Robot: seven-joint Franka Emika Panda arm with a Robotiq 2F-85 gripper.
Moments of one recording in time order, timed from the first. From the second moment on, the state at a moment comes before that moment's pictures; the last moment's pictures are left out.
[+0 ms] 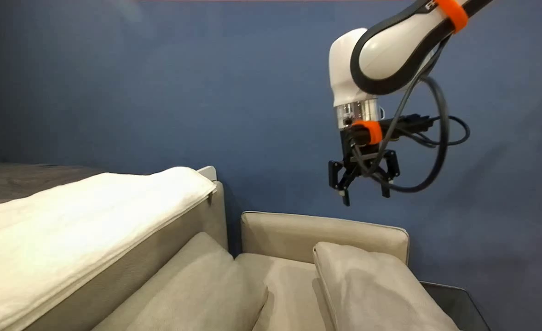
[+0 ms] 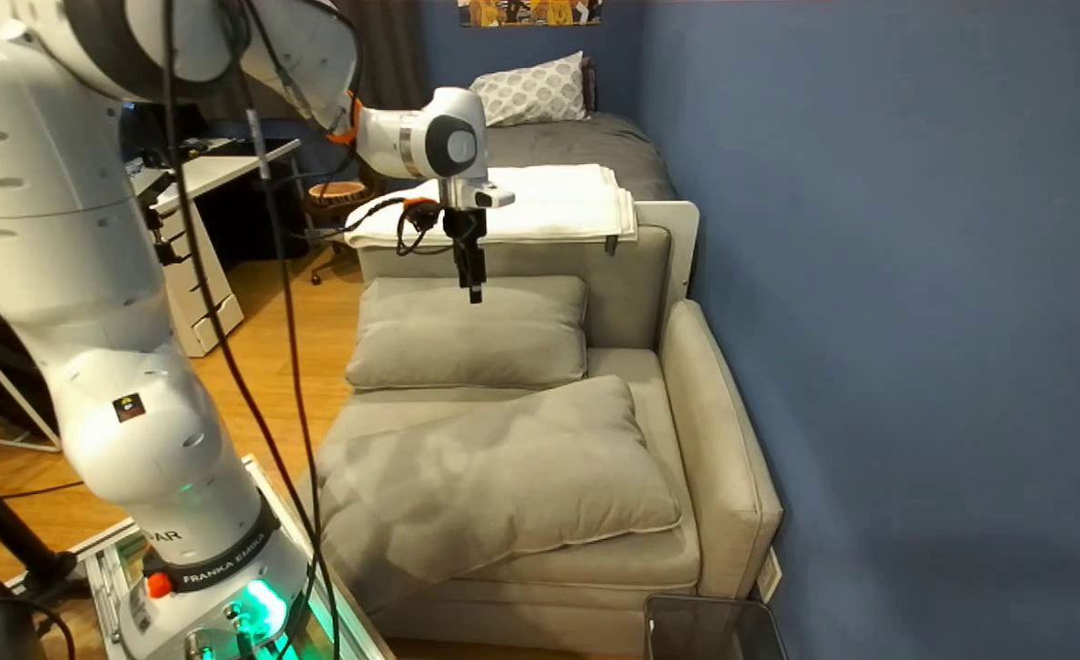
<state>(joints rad) -0.01 0.12 0.29 -2.10 -0.14 2.07 0.81</state>
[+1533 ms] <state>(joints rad) 0.29 0.79 0.07 -1.71 -0.20 1.97 1.09</state>
